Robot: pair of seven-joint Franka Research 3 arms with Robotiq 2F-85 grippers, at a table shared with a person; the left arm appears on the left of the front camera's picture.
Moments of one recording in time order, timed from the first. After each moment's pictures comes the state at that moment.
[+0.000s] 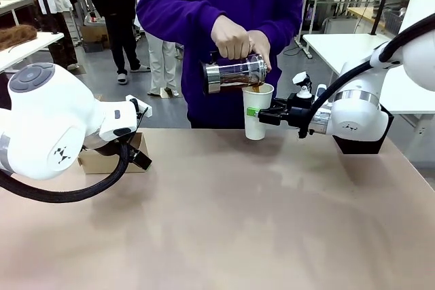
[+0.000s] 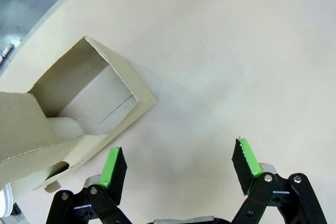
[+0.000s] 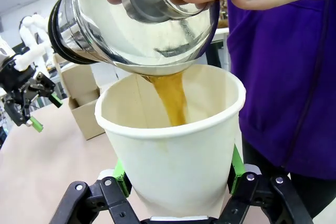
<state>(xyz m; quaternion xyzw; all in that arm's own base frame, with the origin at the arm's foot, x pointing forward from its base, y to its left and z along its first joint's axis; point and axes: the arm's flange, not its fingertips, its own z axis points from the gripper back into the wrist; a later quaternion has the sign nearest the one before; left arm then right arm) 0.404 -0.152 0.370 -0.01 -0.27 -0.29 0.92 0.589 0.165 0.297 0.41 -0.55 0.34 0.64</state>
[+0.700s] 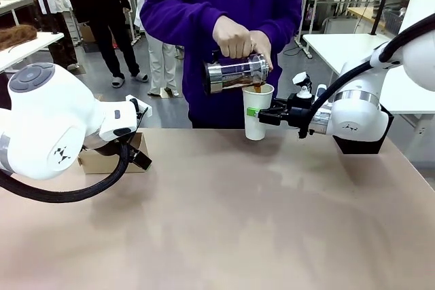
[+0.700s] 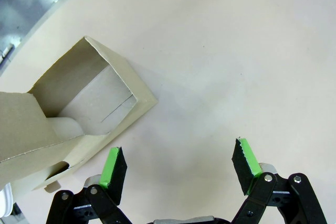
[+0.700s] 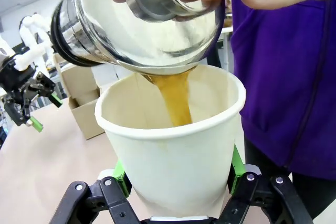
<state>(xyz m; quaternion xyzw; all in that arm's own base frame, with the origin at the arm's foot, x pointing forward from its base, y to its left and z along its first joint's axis) 0.404 -0.152 0.370 -0.01 -0.27 -0.29 0.92 0.589 0.165 0.297 0.41 -0.55 0.34 0.64</state>
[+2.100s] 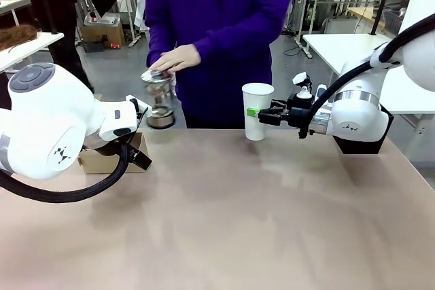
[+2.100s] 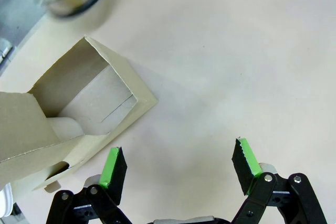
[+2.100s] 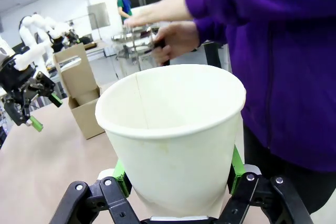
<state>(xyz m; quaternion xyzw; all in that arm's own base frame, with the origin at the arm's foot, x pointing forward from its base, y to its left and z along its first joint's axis) 0.404 -0.152 0.370 -0.01 -0.27 -0.29 0.92 0.589 0.165 0.297 0.41 -0.55 0.34 0.64</state>
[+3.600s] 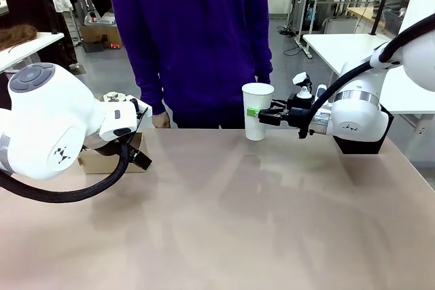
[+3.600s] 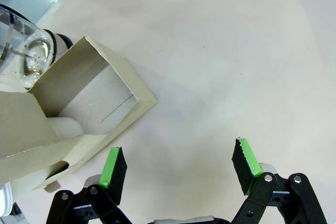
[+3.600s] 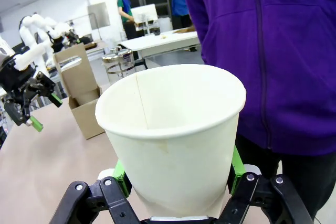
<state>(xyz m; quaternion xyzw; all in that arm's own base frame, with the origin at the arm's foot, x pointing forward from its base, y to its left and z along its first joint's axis) 0.404 -0.152 0.370 -0.01 -0.27 -0.29 0.92 0.589 0.165 0.297 0.41 -0.55 0.34 0.64</state>
